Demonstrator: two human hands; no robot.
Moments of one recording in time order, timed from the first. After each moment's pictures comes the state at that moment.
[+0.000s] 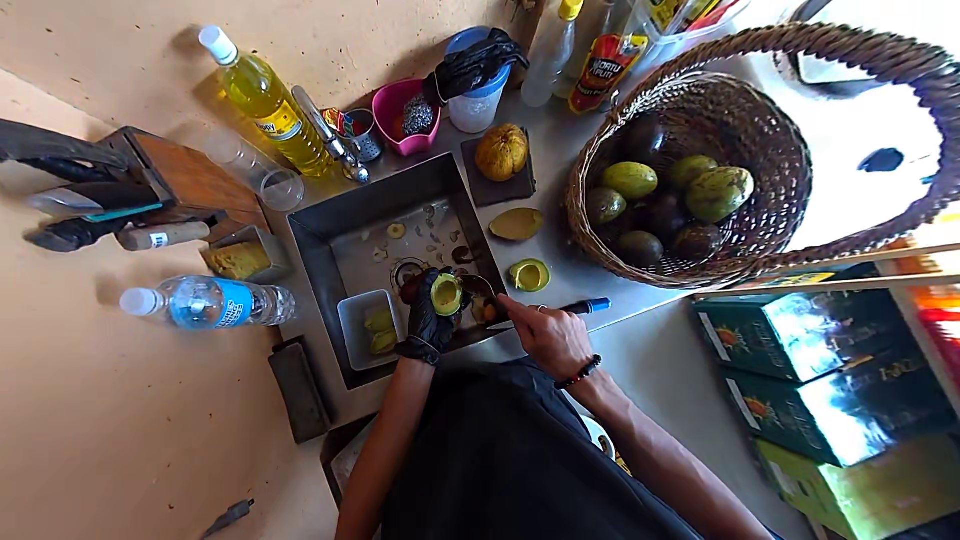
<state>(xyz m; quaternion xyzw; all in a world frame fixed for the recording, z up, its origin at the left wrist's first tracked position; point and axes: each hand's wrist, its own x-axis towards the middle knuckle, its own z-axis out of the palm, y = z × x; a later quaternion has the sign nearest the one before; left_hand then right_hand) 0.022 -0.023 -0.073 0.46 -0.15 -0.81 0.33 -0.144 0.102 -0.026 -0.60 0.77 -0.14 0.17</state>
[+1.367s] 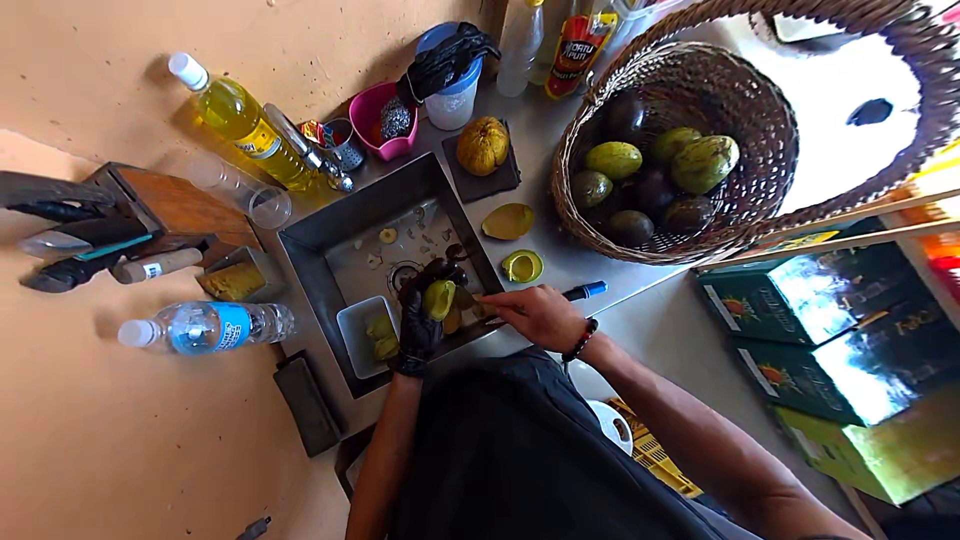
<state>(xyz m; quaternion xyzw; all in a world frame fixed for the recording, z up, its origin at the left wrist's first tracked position) 0.046 -0.025 -0.093 0.23 -0.42 -0.78 0.39 -0.163 0.071 0.004 -0.56 0.69 -0.16 0.43</state>
